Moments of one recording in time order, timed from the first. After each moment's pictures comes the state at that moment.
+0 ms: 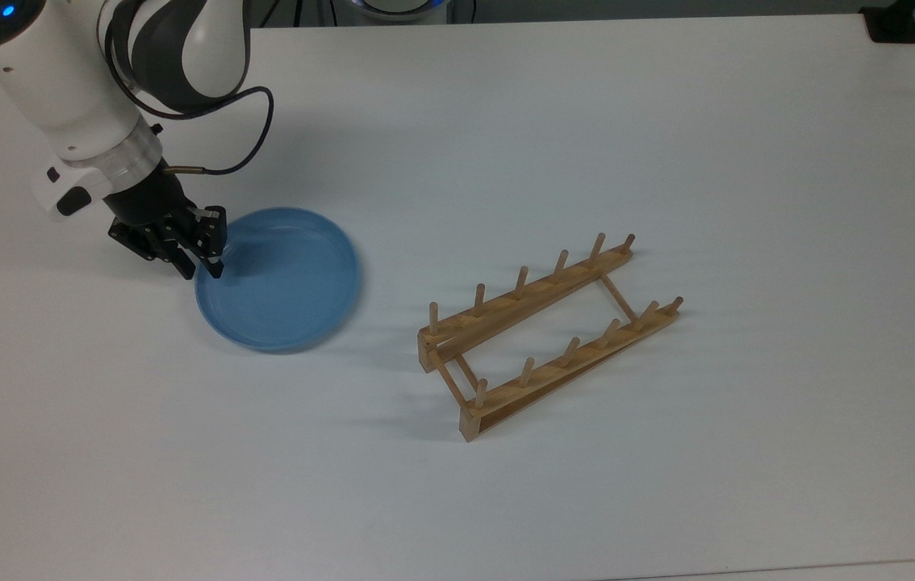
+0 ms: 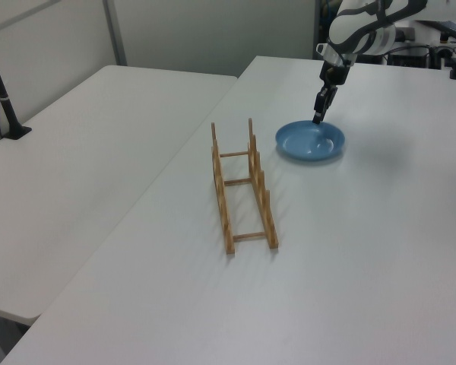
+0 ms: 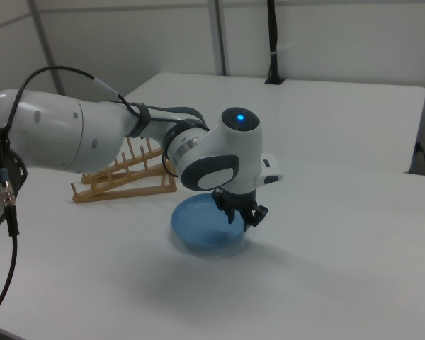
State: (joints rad) arm -0.19 0.46 -0.19 -1.72 0.45 2.25 -0.59
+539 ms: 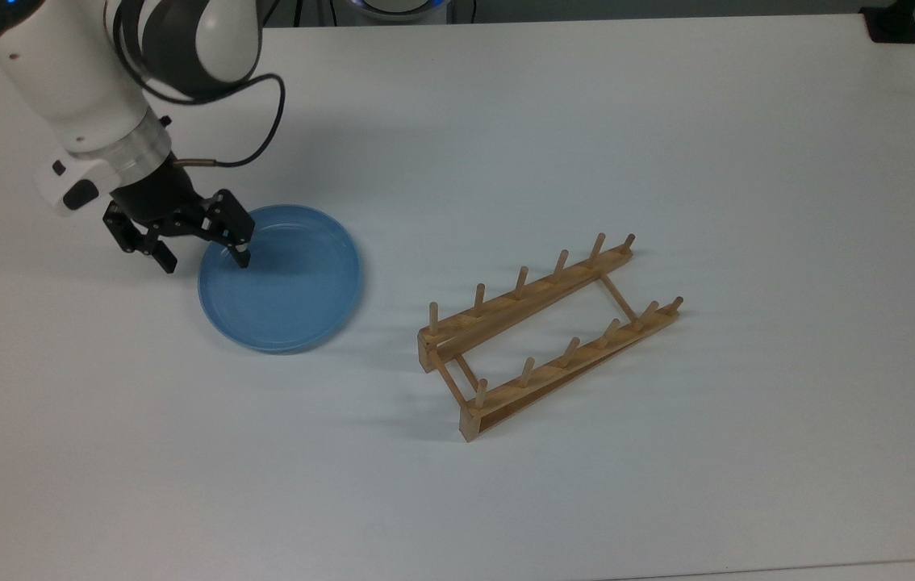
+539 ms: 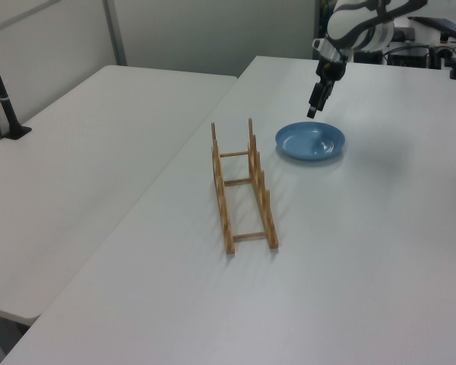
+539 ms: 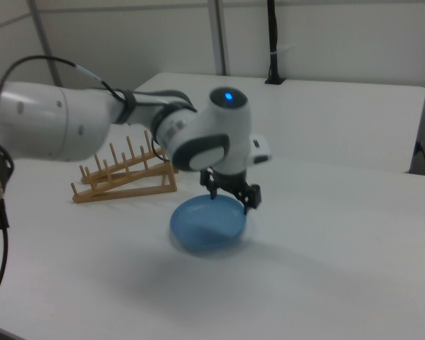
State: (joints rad) arm -0.16 0.42 -0.19 -1.70 0.43 2.22 -0.54
